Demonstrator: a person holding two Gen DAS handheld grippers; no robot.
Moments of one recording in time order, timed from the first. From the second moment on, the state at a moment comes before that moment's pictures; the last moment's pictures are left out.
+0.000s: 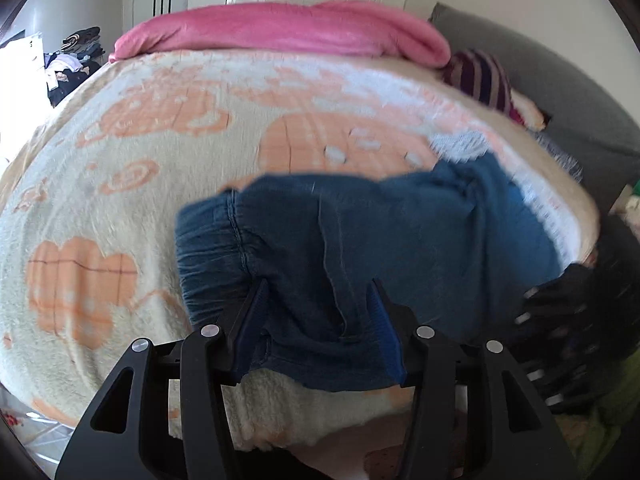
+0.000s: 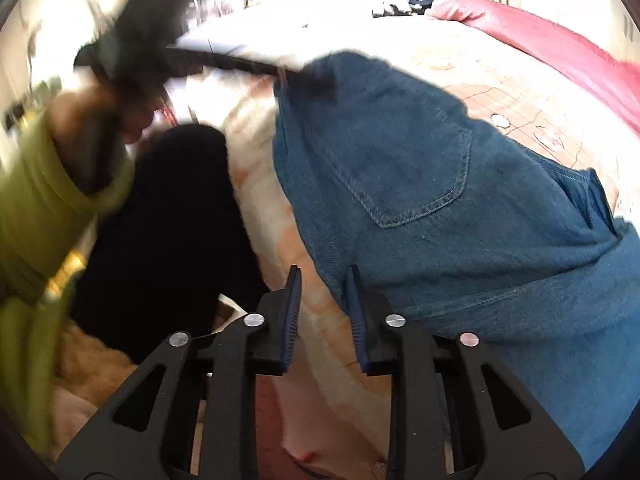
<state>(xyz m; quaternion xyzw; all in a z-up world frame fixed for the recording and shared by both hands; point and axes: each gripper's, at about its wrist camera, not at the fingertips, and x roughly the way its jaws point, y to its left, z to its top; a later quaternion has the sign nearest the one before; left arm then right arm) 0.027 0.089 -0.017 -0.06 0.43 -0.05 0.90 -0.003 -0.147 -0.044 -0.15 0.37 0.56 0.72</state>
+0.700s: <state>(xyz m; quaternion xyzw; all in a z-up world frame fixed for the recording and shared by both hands) 0.019 0.094 -0.017 -0.08 0.42 -0.07 0.90 0.052 -0.151 -0.043 -0.08 0.42 0.46 0.78</state>
